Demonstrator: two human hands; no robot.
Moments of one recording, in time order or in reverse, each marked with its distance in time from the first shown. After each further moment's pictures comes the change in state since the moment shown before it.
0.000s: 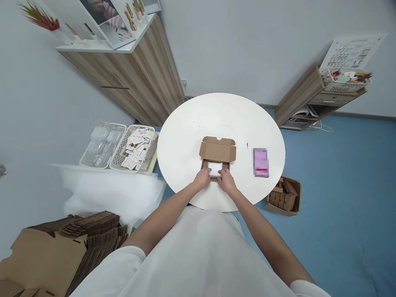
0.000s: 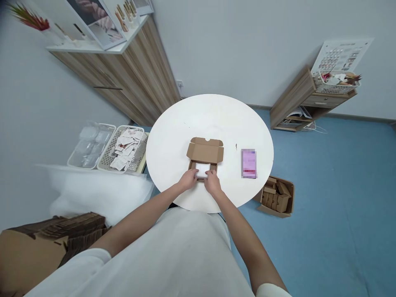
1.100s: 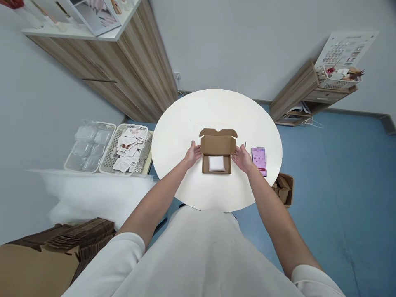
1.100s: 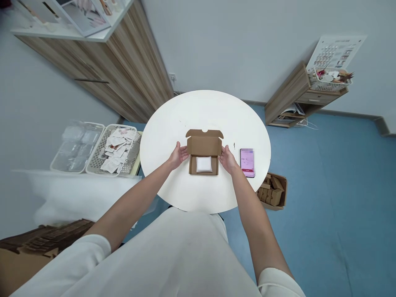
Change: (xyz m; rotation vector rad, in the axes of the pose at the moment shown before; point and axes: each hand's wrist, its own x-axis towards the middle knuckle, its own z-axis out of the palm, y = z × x) left_hand 0.067 -0.025 -0.072 -1.268 0.015 -0.320; right_hand 0.062 0.006 -0.102 1.057 -0.192 0.094
